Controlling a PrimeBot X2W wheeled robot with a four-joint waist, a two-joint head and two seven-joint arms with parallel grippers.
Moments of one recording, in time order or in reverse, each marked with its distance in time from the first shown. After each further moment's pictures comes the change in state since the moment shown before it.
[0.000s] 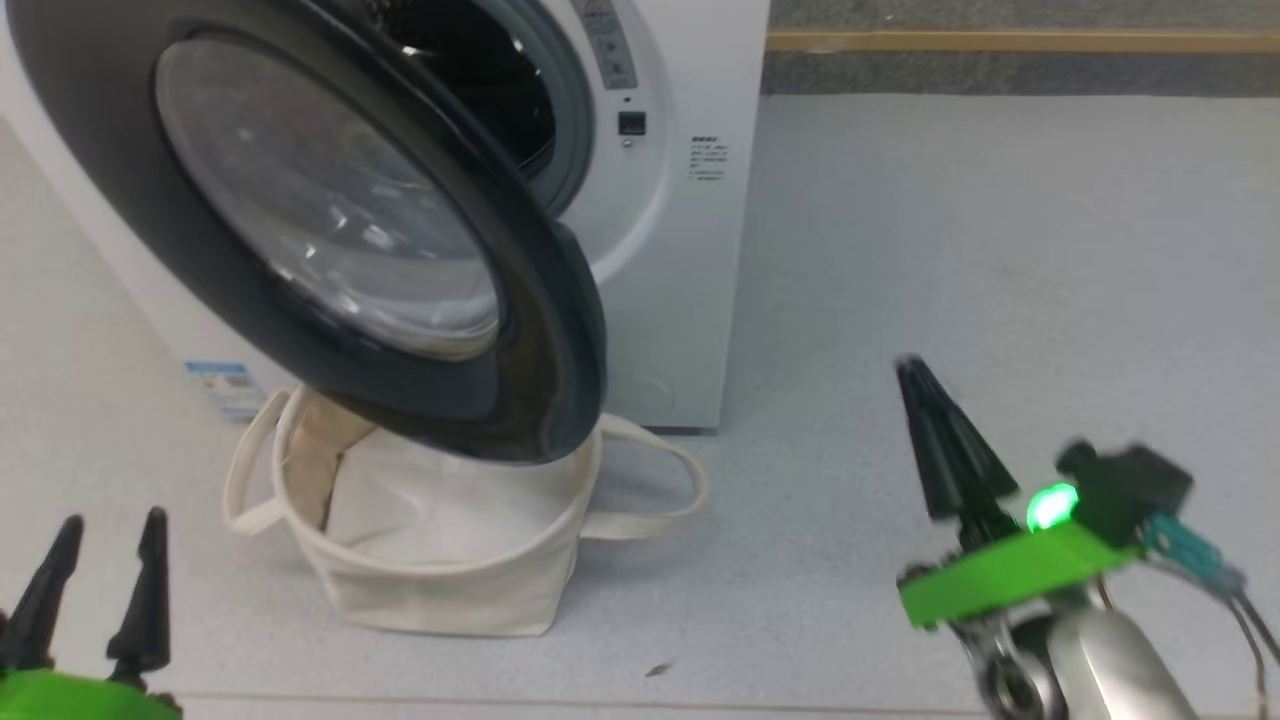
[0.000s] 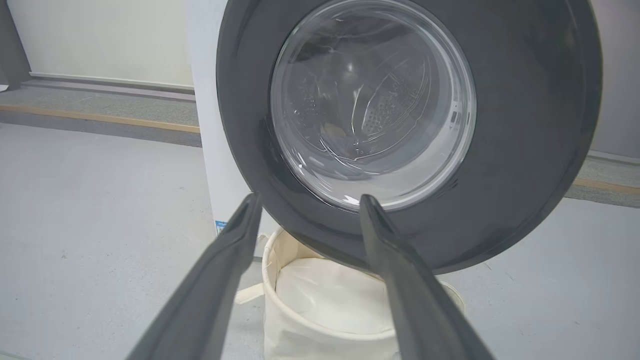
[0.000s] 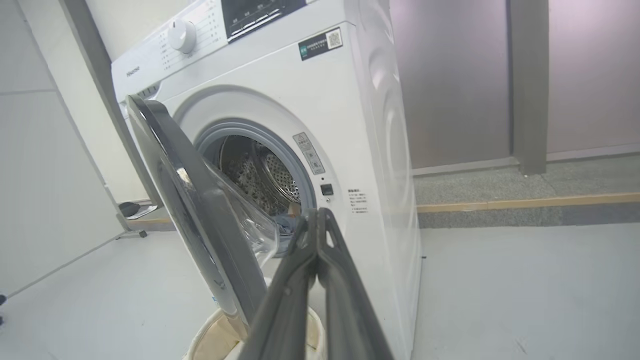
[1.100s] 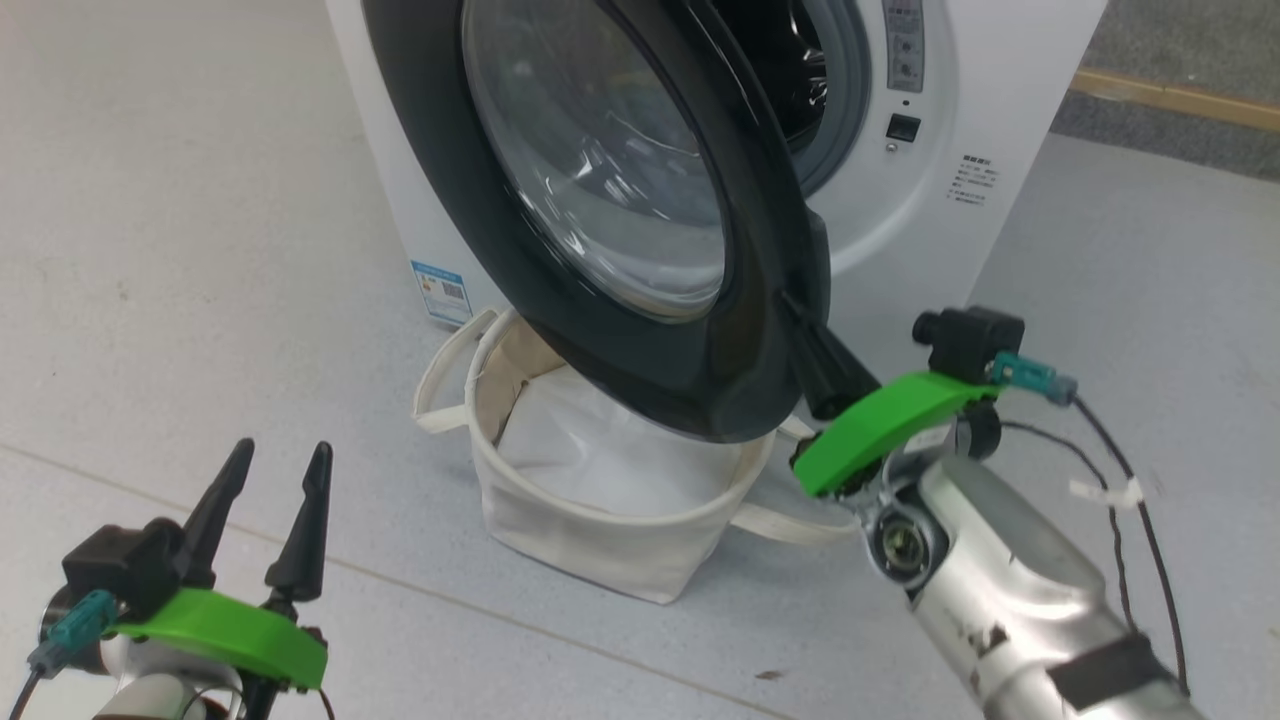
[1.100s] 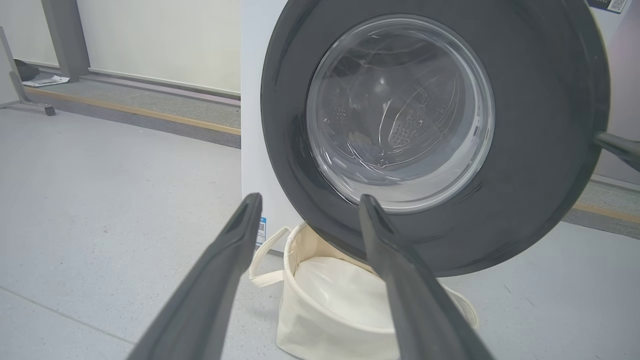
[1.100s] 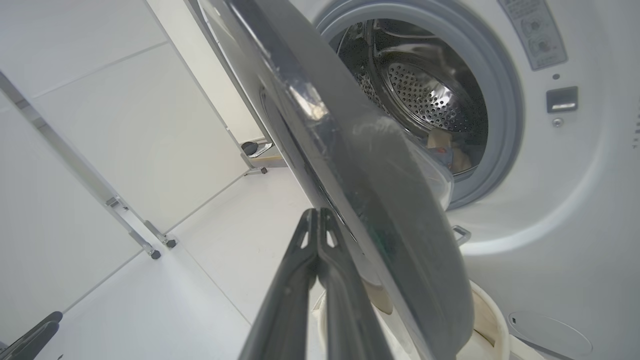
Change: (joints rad) left arm -0.221 -0.146 -0.191 0.056 0.088 -0.051 0.036; right arm -0.510 0.002 0.366 0.648 0.426 0.000 -0.107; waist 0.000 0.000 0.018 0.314
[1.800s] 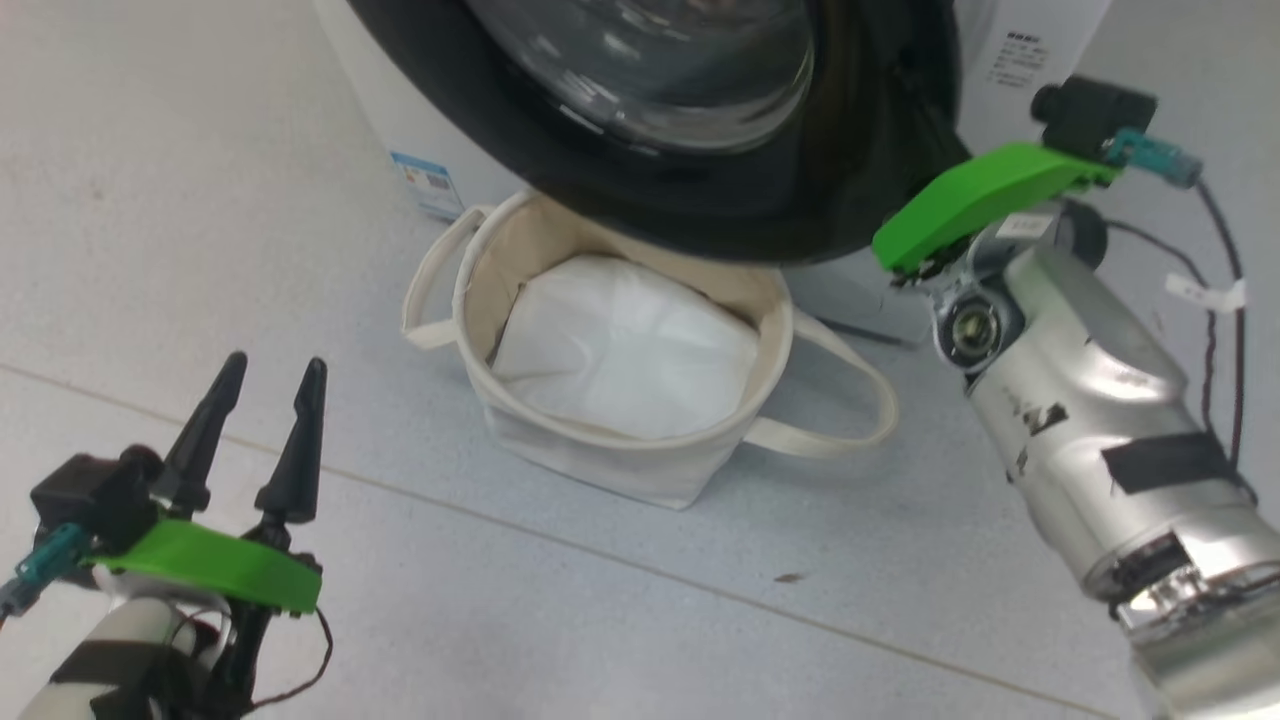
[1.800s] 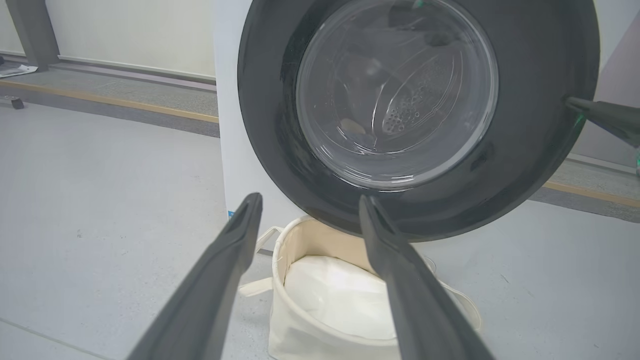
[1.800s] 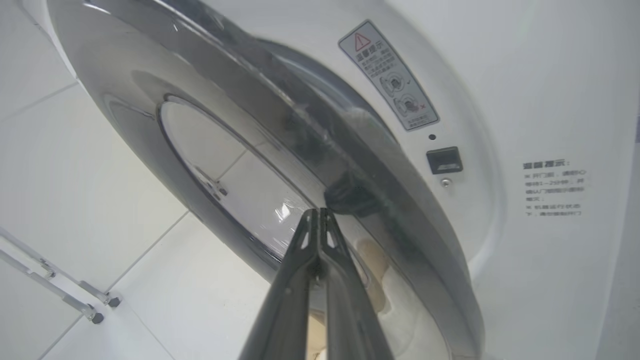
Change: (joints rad) left arm -0.111 -0.024 0.028 0.024 0.000 -0.076 -0.027; right arm -0.416 0.000 -0.129 0.370 0.018 0.000 -0.013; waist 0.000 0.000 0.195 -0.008
